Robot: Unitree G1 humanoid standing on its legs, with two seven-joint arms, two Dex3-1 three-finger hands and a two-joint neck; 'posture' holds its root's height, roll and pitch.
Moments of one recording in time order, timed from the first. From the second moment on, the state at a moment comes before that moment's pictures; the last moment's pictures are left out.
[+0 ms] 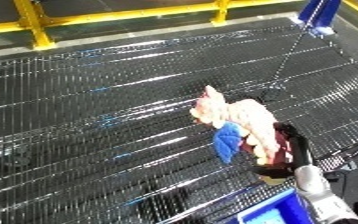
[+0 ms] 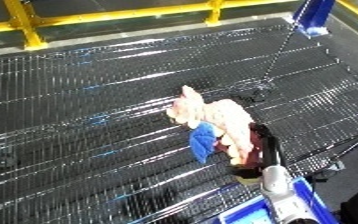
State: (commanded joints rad) left arm 0.28 0.39 -0.32 0.12 -0.62 -0.17 0.18; right arm -1.10 -0.99 0.36 1.19 0.36 0.01 -0.26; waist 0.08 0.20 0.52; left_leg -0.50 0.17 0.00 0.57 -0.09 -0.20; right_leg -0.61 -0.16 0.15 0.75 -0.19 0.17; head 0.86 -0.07
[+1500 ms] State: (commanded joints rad) left arm 0.17 0.35 -0.33 0.24 -0.55 -0.16 0.20; right arm -0.35 -0.68 -0.30 0.41 0.48 -0.29 -0.57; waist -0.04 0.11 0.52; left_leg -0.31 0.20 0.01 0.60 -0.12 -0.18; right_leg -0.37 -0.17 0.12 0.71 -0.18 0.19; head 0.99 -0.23
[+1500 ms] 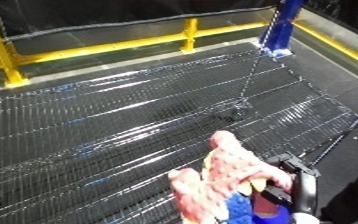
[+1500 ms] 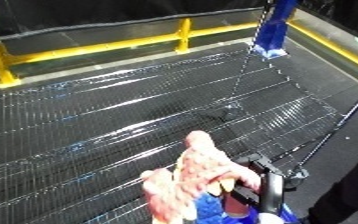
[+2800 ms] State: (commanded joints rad) left arm 0.12 0.34 -0.36 0.27 -0.52 -0.16 0.18; right arm -0.06 -0.61 -0.59 0.32 0.40 -0.33 -0.64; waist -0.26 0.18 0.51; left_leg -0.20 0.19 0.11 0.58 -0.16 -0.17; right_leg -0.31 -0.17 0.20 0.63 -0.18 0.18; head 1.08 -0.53
